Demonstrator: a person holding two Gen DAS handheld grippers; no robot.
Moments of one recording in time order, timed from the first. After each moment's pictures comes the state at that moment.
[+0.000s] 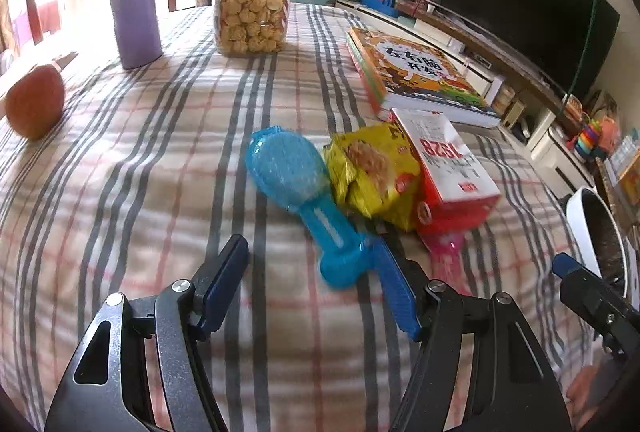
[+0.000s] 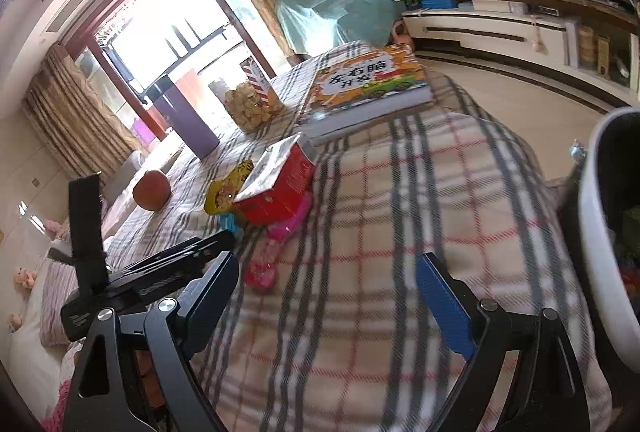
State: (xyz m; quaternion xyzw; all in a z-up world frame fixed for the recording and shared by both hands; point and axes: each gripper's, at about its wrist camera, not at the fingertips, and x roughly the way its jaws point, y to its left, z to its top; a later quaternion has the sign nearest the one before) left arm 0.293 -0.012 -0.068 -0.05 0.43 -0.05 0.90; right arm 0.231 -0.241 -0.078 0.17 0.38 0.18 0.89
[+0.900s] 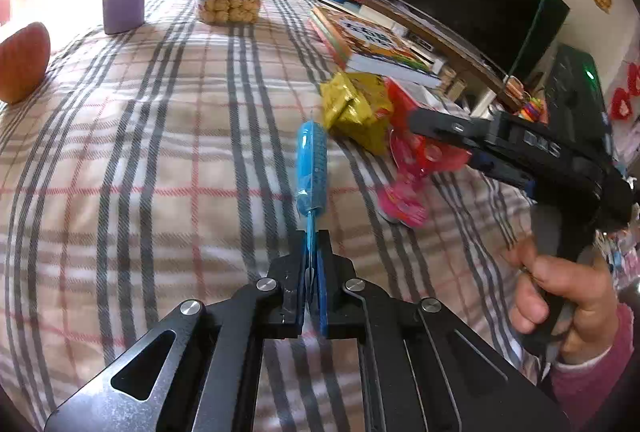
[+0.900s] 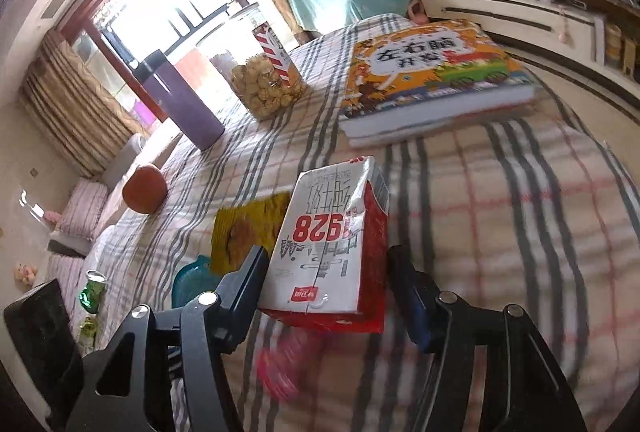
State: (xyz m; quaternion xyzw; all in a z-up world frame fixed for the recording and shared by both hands) left arm 0.229 0.035 -0.073 -0.08 0.45 -0.17 0.87; right arm 0.283 -0.184 -0.090 0.17 0.42 0.19 0.87
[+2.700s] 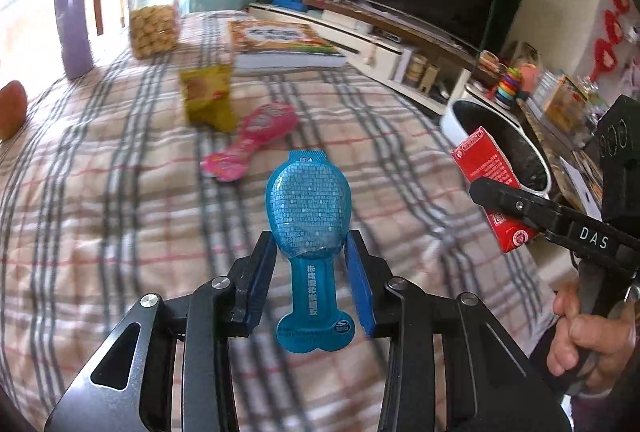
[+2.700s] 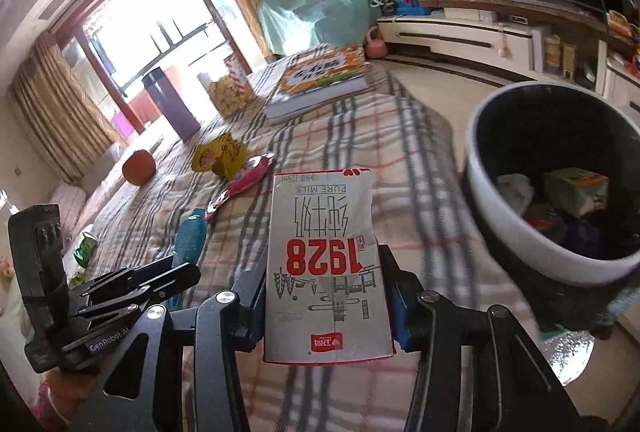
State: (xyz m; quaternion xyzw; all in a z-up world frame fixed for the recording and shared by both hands) left arm 0.163 -0.079 -0.050 -0.01 0.41 -0.19 0.89; right arm 0.143 -0.292 -0.070 0.14 0.38 0.13 0.90
